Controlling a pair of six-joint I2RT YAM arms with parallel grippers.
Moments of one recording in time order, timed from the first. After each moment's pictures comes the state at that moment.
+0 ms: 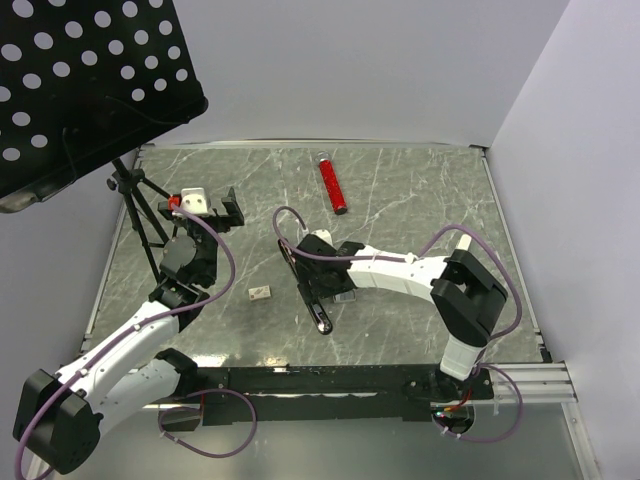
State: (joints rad) left arm -0.52 0.90 0.54 0.62 -0.57 0.06; right arm 0.96 1.74 1.16 -0.60 0.22 0.61
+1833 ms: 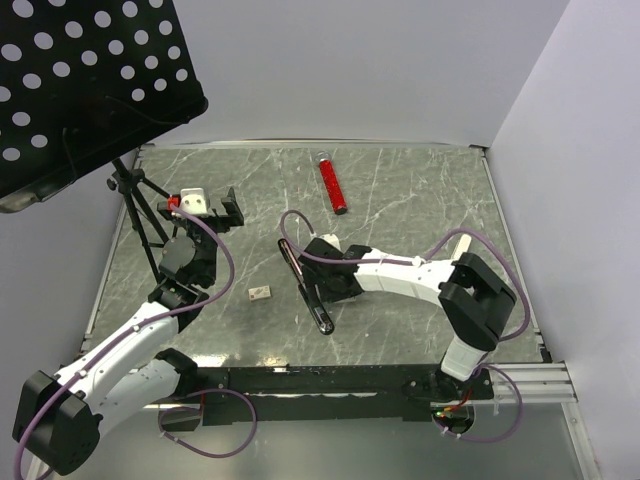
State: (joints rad) left arm -0.52 0.89 0.54 0.62 -0.57 0.06; right arm 0.95 1.69 1.09 -0.62 0.21 0.63
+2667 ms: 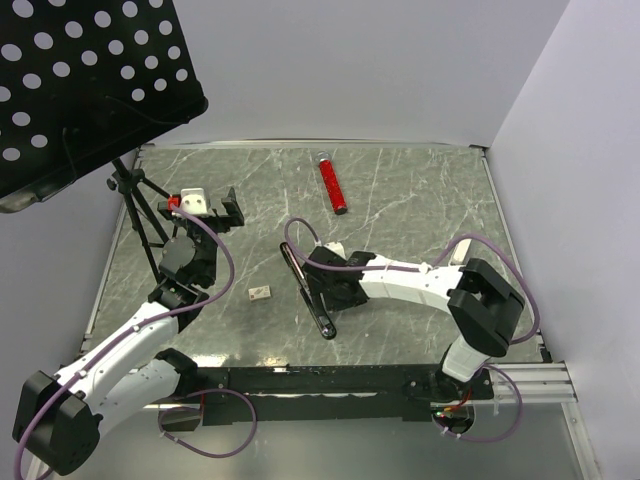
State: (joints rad) left arm -0.52 0.89 0.54 0.62 -0.56 0.06; right arm 0.99 1.63 1.04 -0.67 0.21 0.67
